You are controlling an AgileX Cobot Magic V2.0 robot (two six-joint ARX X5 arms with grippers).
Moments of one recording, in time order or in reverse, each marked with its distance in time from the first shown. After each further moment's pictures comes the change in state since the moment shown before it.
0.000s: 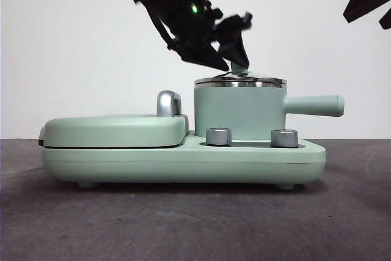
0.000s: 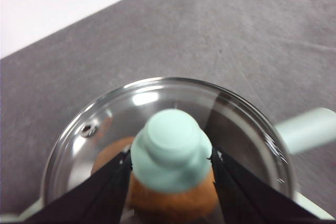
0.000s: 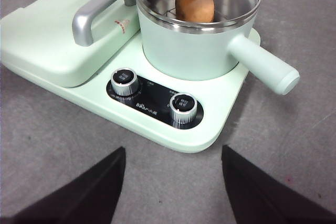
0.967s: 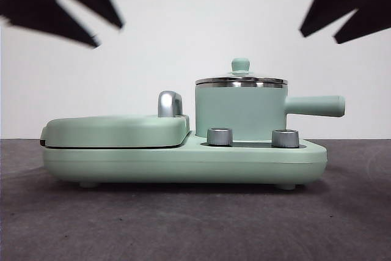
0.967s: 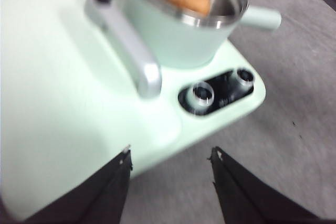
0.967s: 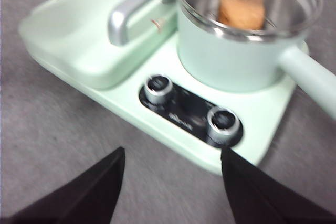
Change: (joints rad) left arm 0.115 -0.931 -0.767 -0.251 0.063 -0.311; right arm 0.000 0.163 -0.001 0.174 -0.103 -0.047
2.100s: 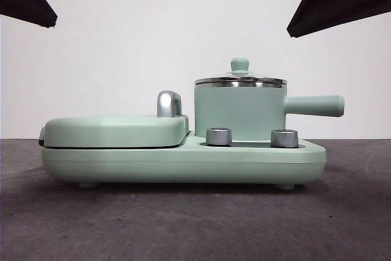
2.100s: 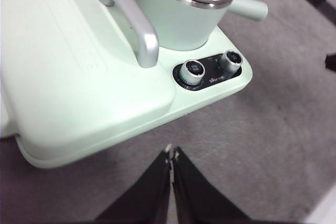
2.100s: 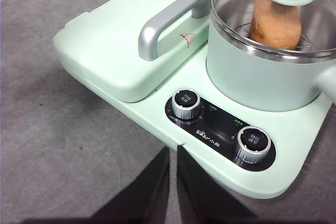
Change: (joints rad) left arm 0.001 -0.279 -0.089 -0.155 -0.005 -0.013; right arm 0.007 0.044 0.000 0.075 -0.074 -0.005
